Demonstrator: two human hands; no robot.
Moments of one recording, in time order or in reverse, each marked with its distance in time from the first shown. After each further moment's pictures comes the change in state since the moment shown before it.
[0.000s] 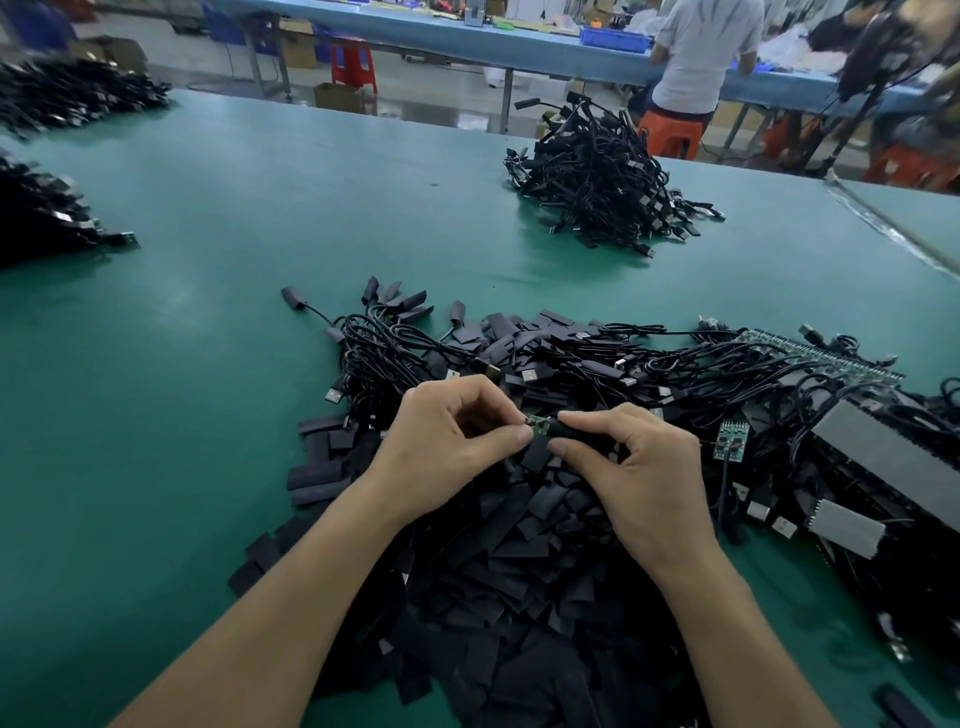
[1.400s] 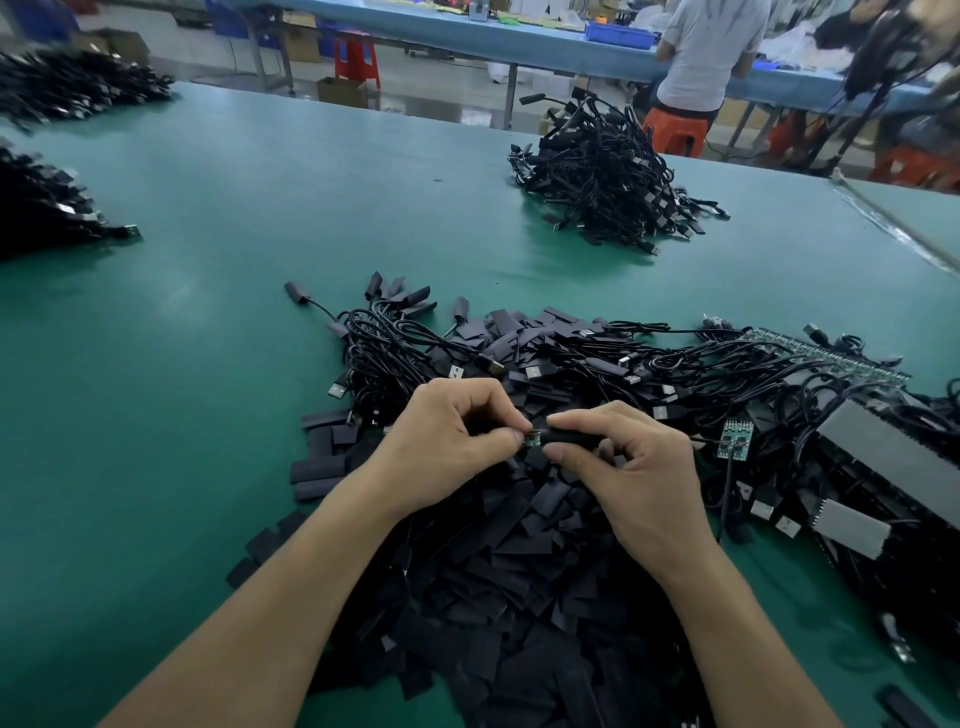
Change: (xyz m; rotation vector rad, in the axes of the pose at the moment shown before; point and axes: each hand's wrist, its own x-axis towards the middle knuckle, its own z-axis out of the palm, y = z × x) left_hand 0.001 0.002 -0.006 0.035 -0.110 -0.072; right_hand -0.001 0.001 0.005 0.244 -0.079 -0.007
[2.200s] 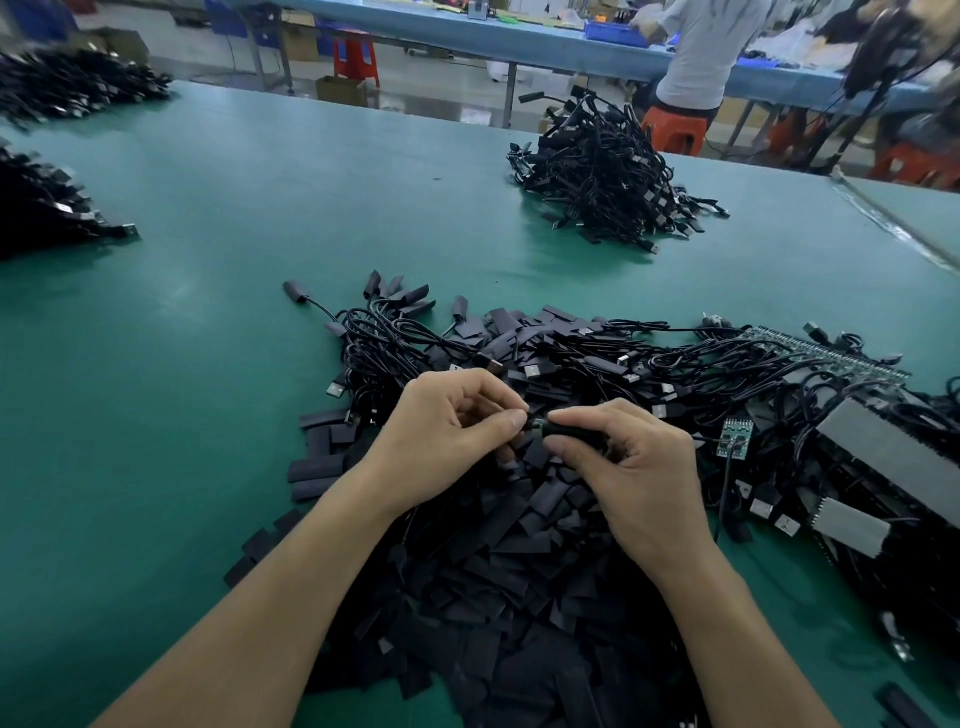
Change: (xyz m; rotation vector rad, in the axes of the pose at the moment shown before) left_hand 0.000 -0.001 0.000 -0.127 0.051 -0.015; right_hand 0.001 -0.001 0.000 -0.156 0.050 -0.068
